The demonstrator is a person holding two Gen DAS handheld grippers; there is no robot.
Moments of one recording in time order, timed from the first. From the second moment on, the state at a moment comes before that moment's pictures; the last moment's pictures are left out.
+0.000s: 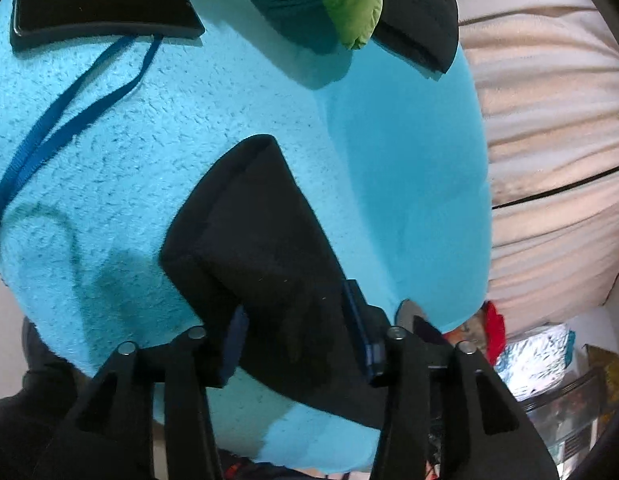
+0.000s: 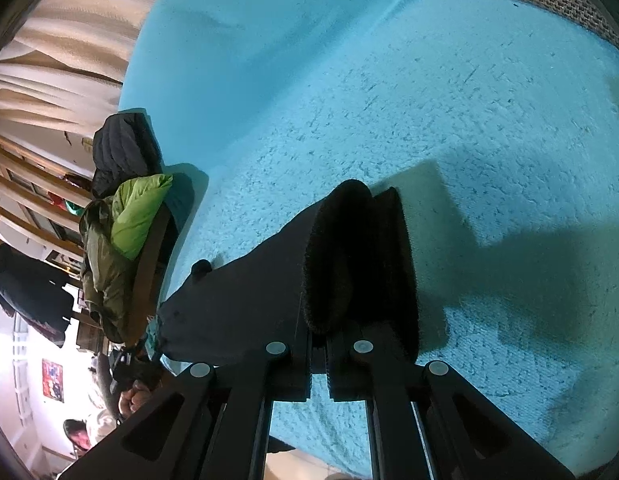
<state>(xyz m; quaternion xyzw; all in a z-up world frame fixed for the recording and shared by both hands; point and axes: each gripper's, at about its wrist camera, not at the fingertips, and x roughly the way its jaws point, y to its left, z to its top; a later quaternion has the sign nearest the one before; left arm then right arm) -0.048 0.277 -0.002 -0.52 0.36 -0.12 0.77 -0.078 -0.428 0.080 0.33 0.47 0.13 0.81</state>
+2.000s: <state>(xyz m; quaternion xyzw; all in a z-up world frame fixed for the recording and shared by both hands) 0.031 0.193 0.036 -0.23 0.44 -0.02 0.87 -0.026 -0.352 0.085 0.07 0.50 0.00 0.87</state>
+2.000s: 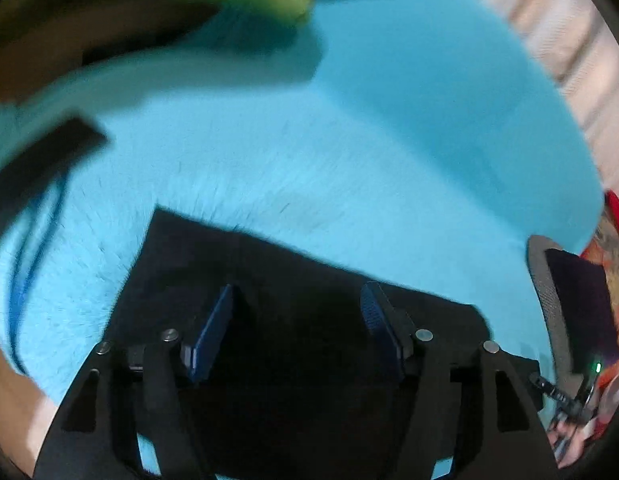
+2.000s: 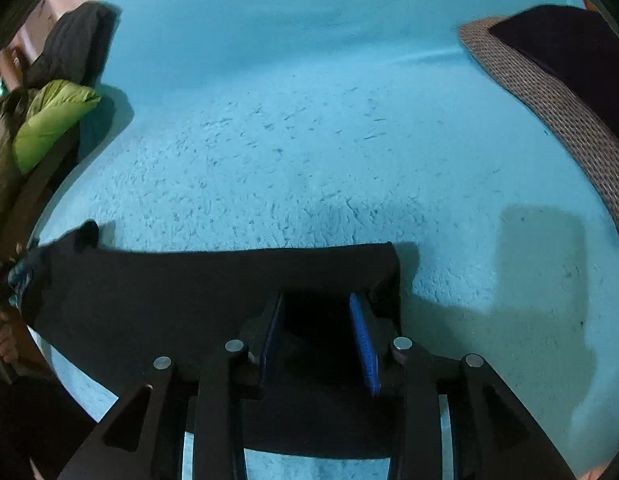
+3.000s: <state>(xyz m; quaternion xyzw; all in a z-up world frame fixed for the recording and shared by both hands) 0.021 0.217 0.031 -0.35 0.39 -0.04 0.85 -0.004 -0.090 0.075 -0.08 0.41 0.27 0.87</state>
